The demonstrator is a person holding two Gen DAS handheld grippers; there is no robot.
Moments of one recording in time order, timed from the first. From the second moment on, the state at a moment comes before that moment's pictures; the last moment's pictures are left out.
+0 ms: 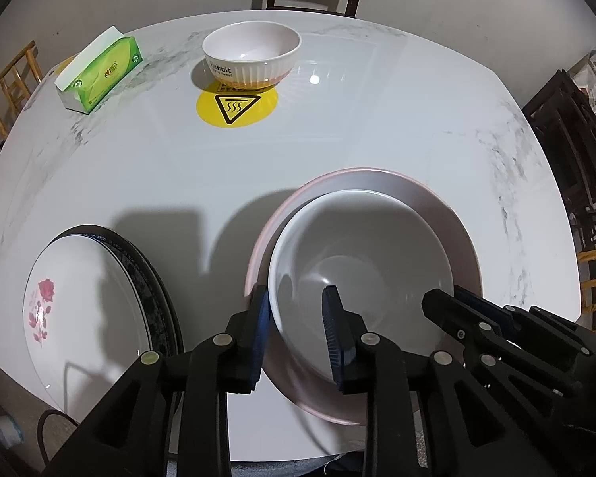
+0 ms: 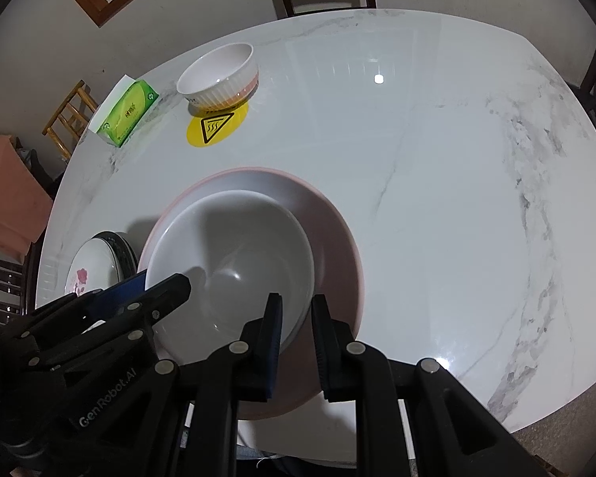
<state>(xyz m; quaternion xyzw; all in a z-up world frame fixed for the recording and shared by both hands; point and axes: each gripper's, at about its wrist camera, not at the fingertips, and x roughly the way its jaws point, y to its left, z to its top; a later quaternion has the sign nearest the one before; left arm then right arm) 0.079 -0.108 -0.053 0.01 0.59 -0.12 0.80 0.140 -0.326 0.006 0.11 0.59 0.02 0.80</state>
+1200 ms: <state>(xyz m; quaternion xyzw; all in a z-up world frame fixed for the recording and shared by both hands) 0.117 -0.046 -0.016 -0.02 0.52 -0.10 0.85 0.187 -0.304 0.035 0.09 0.55 0.04 0.83</state>
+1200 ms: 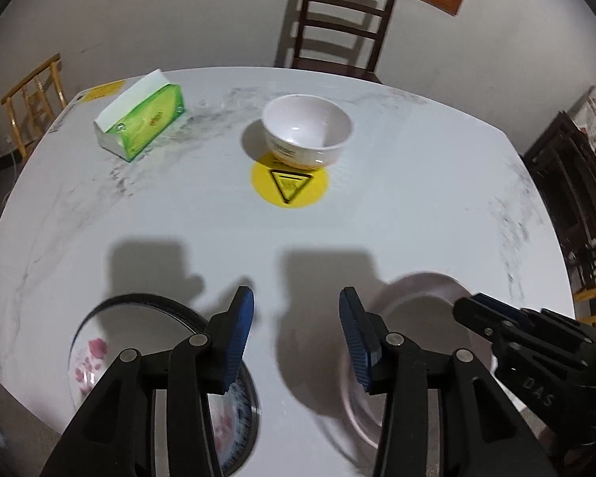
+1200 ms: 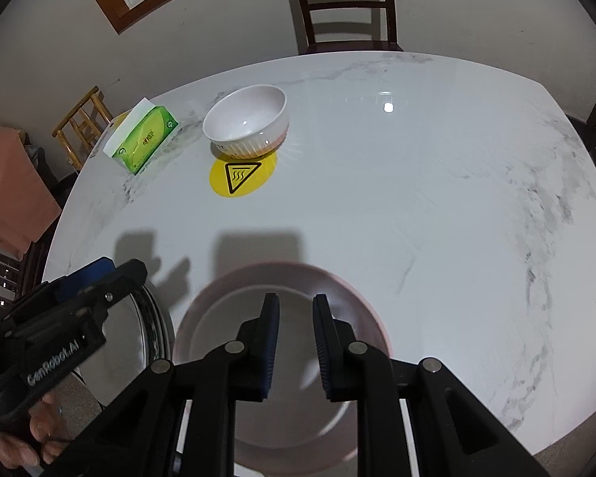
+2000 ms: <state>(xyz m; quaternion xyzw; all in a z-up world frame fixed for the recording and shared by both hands) 0.264 -0.005 -0.036 -0.11 0.53 -0.06 0.83 0.332 -0.281 0.022 0.14 0.55 0.03 0.82</state>
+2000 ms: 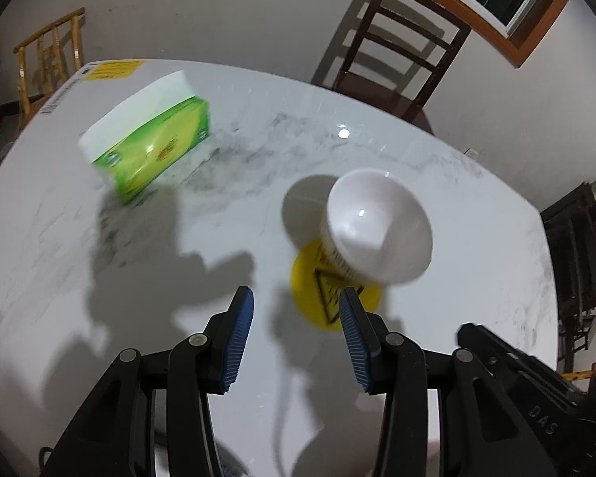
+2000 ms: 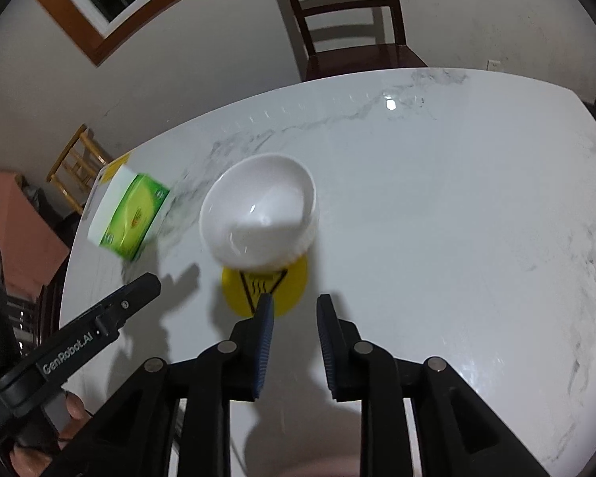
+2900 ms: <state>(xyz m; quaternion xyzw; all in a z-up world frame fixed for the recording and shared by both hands) 0.343 -0.042 -0.098 -0.09 0.58 -0.09 0.81 0.411 -0.273 -0.039 0.12 0.59 -0.01 0.80</state>
